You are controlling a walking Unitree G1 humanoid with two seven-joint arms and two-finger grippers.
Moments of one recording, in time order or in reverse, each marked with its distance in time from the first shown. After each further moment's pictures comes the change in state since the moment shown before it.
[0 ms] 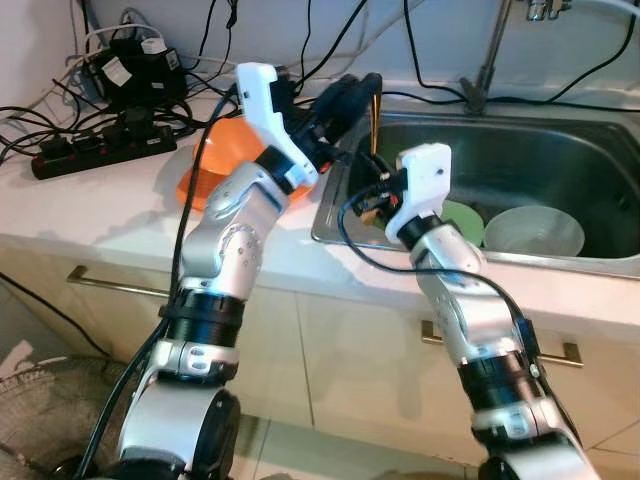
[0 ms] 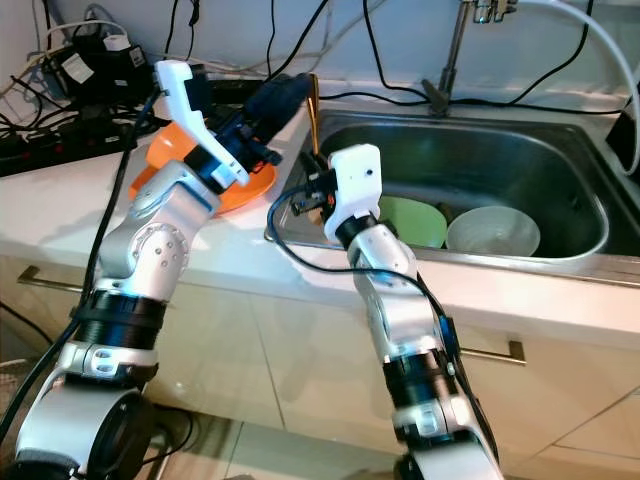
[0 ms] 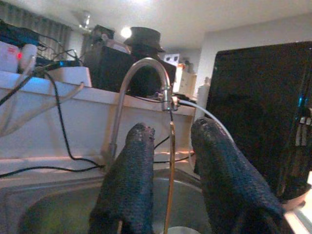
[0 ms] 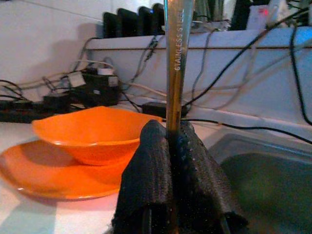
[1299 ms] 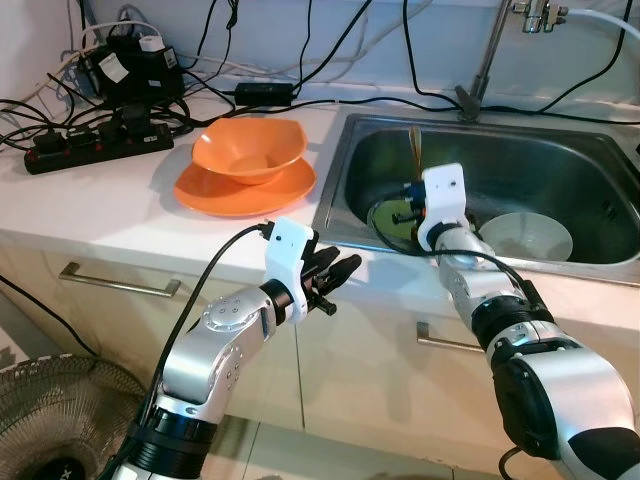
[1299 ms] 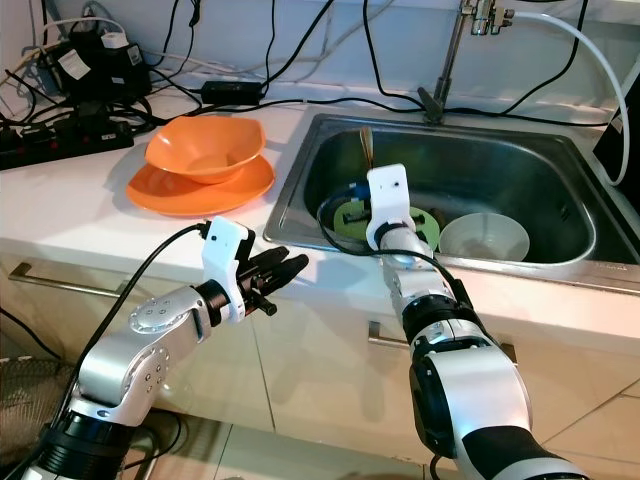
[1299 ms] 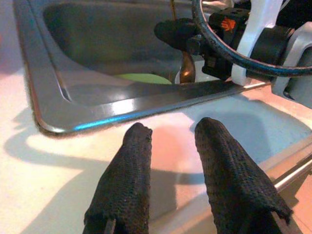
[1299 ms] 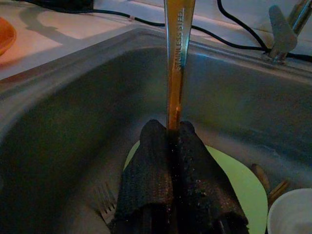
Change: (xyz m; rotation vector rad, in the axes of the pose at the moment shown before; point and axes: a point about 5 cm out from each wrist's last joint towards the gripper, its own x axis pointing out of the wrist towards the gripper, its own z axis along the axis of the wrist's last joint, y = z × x) left arm -0.099 -0.021 -0.097 0.042 0.619 0.154; right arm 0.000 -0.066 -0.066 -0.110 0.377 -0.302
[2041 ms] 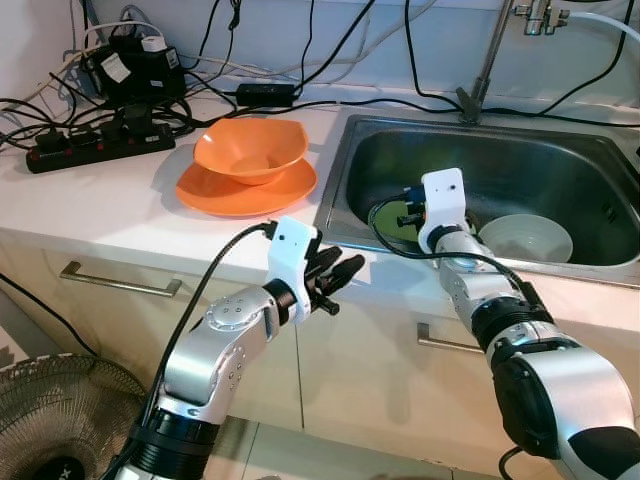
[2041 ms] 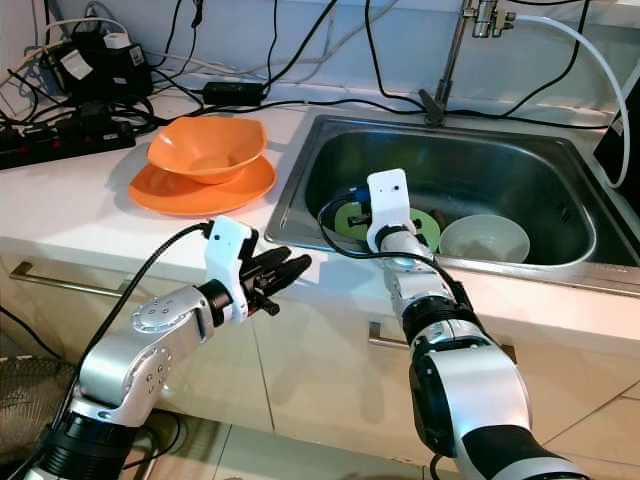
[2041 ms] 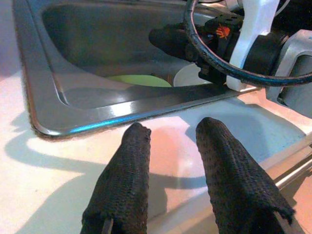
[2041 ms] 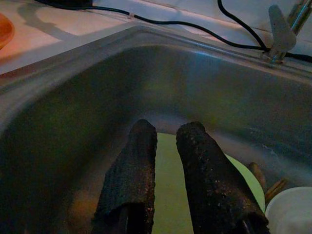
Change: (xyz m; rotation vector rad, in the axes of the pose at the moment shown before) left arm 0.001 -0.005 0.003 -0.003 0.000 0.000; right arm -0.001 0.000 -0.003 -0.009 0.008 -0.007
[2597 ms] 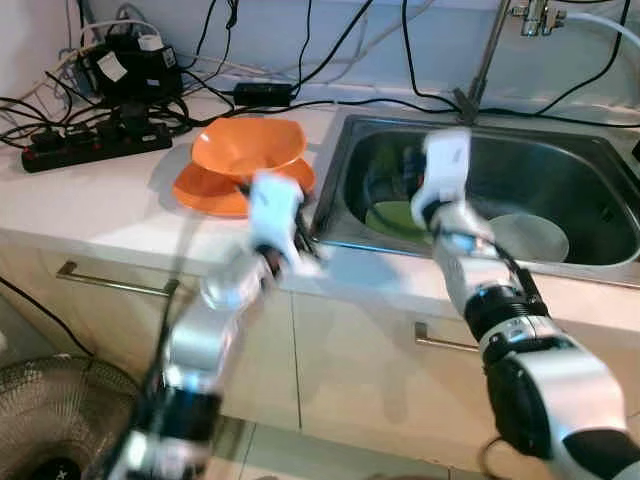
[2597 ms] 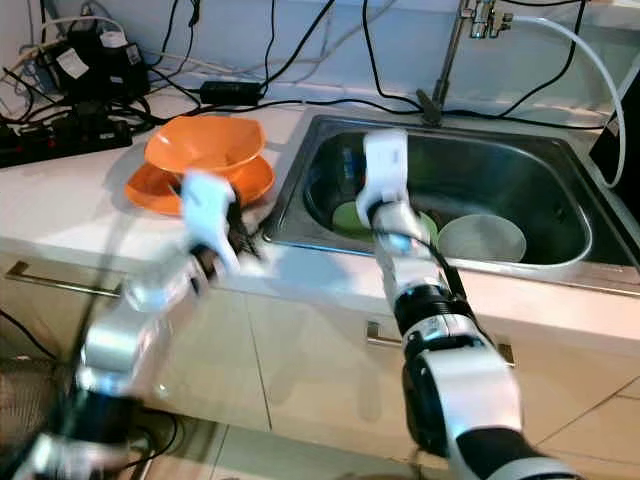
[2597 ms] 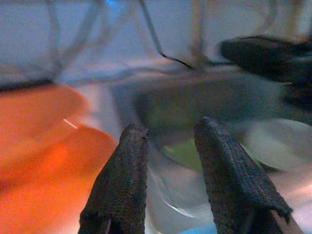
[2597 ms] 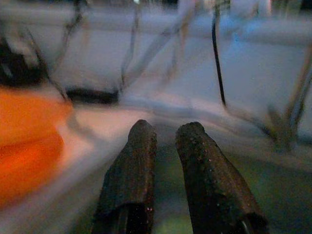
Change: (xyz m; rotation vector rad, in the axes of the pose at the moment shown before) left arm 0.005 0.031 0.053 0.237 -0.255 0.287; right arm 0.000 0.012 0.063 0.080 -0.345 0.084
